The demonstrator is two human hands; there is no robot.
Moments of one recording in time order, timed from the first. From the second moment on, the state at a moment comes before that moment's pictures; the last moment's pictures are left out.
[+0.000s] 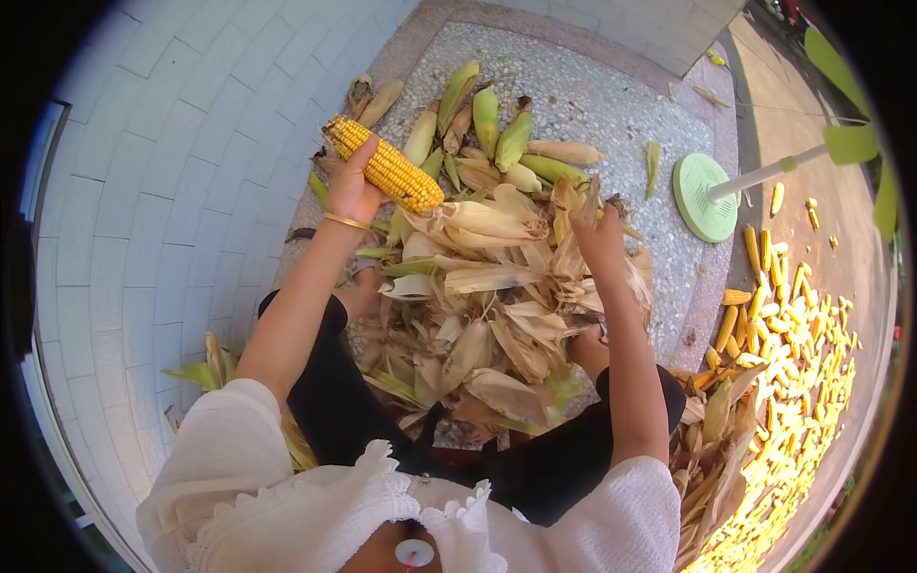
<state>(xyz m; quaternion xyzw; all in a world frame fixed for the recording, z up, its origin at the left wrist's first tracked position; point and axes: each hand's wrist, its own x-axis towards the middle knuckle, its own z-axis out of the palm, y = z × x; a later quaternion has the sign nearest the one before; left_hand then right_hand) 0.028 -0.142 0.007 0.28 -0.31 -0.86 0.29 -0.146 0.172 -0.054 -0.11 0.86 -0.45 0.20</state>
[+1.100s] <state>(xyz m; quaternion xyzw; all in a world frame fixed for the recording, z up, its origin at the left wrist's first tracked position) 0.028 -0.094 0.006 0.24 -0.28 -0.93 0.05 -0.009 0.141 0.041 -0.70 0.60 -0.36 0.13</state>
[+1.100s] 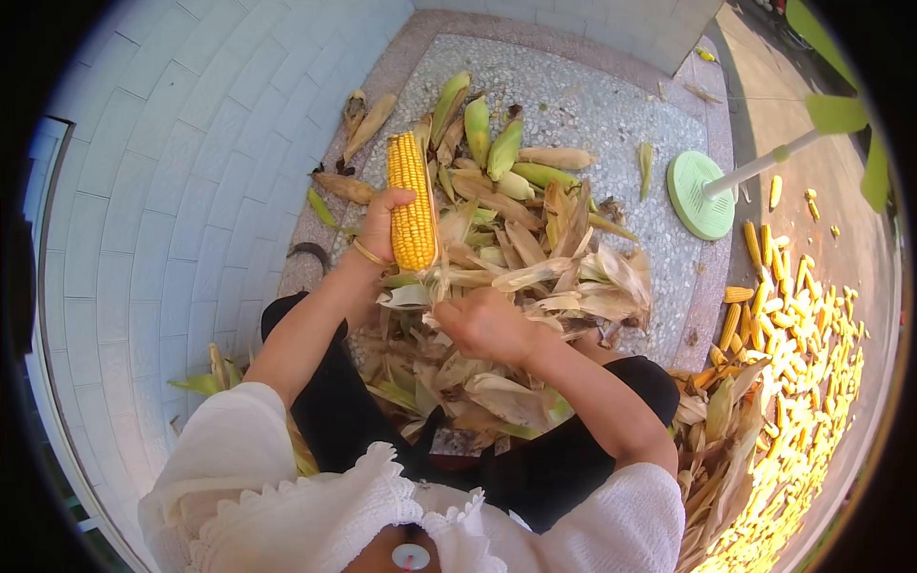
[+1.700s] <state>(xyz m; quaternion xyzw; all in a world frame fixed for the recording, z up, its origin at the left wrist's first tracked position) 0.036 -0.049 0.035 0.10 -0.53 -0.84 -0.02 -0.091 0.132 0.046 -0.17 0.51 -0.78 0.33</state>
